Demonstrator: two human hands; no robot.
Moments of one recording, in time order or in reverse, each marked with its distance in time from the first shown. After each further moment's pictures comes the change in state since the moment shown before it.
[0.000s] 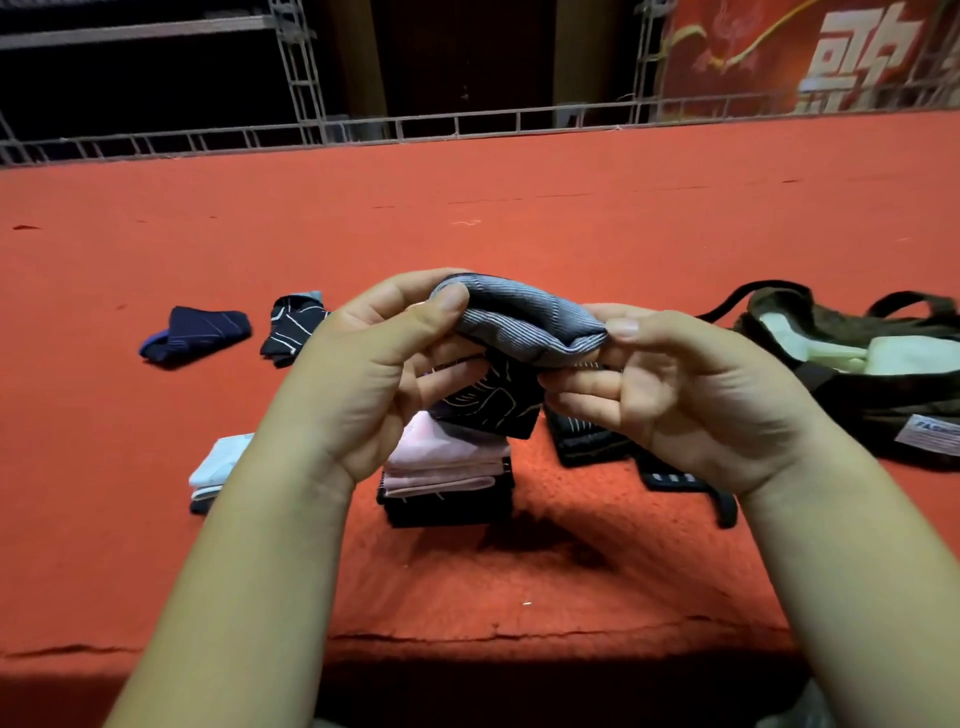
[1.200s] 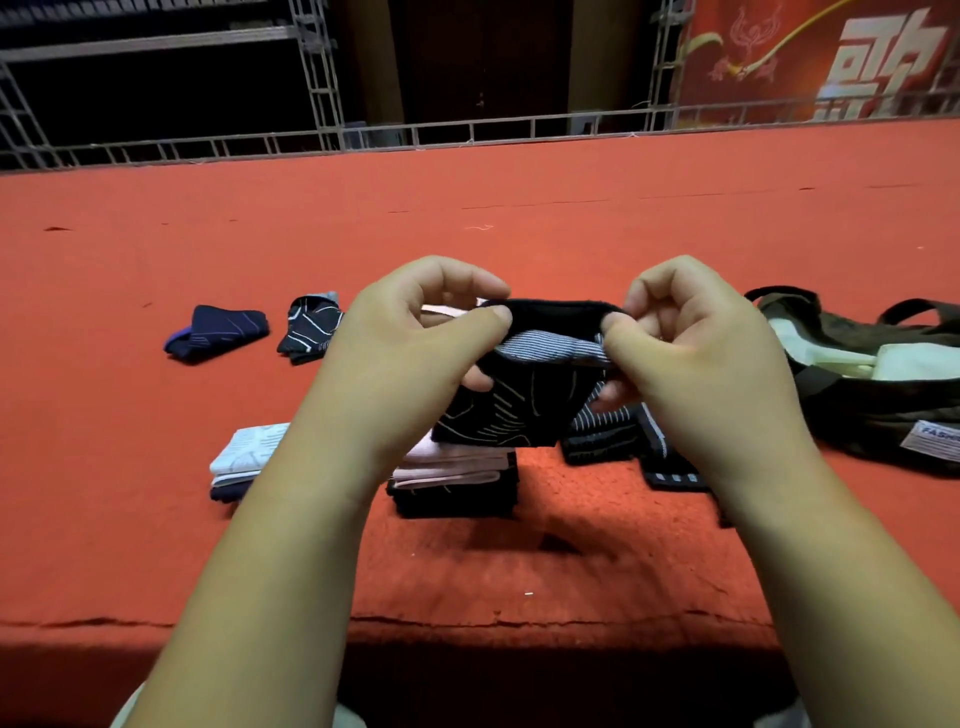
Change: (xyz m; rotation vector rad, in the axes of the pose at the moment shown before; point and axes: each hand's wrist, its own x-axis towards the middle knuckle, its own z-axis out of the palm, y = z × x) left_hand -0.024 0.014 0.023 0.595 0.133 0.221; right_hand -0.016 0.000 0.035 -0.828 0.638 -0.423
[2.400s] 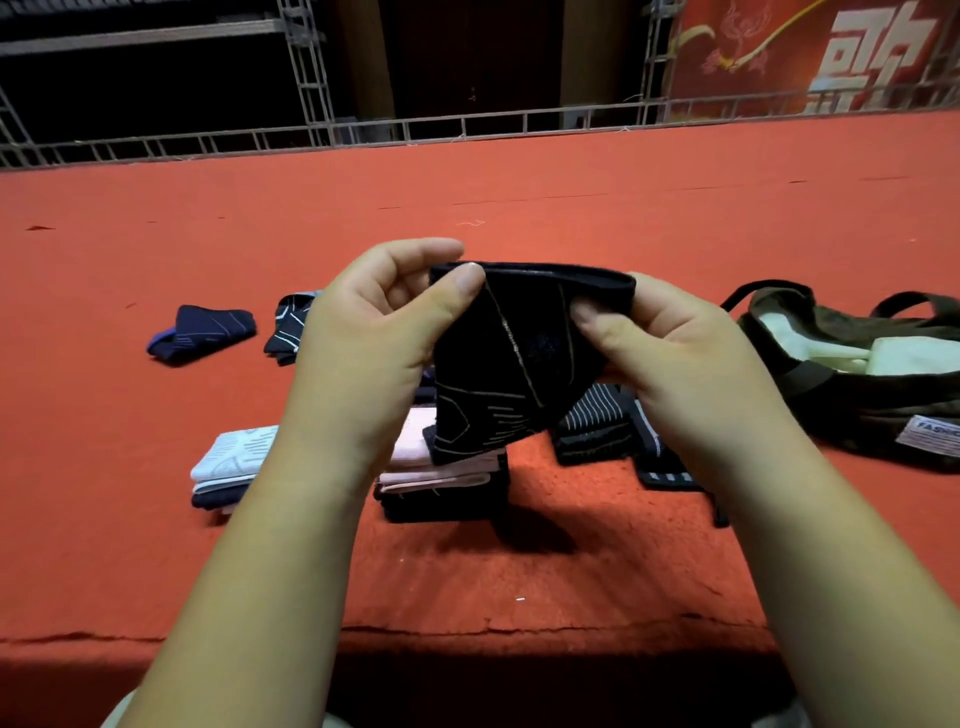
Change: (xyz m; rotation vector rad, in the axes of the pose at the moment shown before) left_hand 0.018 -0.031 0.006 -0.320 0.064 0.052; right_hand 0.007 0.013 0.000 0.256 -0.240 0.017
